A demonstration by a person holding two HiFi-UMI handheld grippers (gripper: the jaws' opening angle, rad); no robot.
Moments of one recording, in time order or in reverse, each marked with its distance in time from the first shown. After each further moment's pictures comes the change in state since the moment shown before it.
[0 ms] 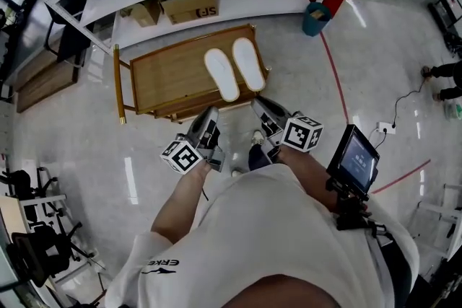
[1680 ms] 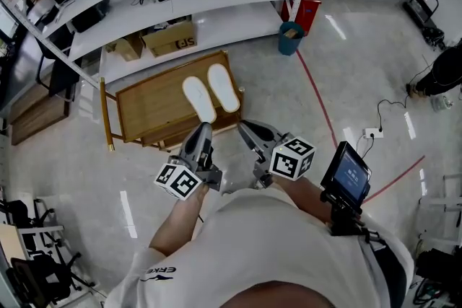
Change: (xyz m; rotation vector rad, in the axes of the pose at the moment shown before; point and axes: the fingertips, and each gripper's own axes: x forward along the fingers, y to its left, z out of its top) left arm 0.033 -0.117 -0.002 0.183 -0.028 -0.065; right arm -0.075 0.063 0.042 -0.241 -0.032 0.014
